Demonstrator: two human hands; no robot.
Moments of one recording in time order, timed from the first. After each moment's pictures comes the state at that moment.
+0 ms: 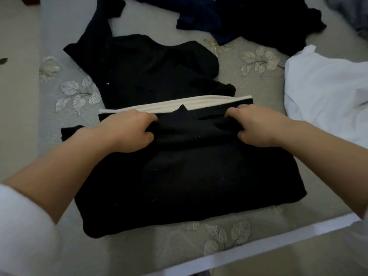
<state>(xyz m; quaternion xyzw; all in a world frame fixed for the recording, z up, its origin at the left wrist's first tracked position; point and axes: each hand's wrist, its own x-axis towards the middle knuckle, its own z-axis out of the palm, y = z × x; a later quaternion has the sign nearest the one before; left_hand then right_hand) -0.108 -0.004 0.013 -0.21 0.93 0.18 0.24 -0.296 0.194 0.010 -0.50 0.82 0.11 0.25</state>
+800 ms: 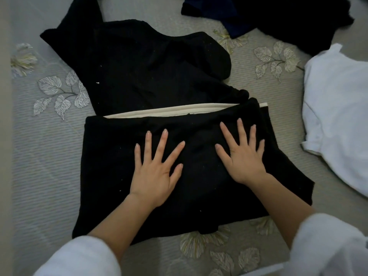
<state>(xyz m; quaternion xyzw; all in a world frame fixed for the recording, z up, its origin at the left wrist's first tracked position) -0.087 0.047 -0.140 -0.26 0.95 0.14 0.13 -0.275 0.191 -0.125 -0.31 0.91 0.00 0.28</state>
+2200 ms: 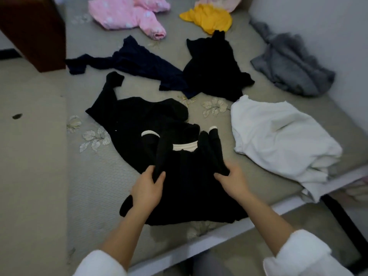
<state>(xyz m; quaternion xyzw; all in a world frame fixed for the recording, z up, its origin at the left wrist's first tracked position) -0.043 0.135 0.077 -0.45 0.80 0.40 -0.01 -0.199 0.316 0.083 -0.10 0.88 -0.36 0.30</state>
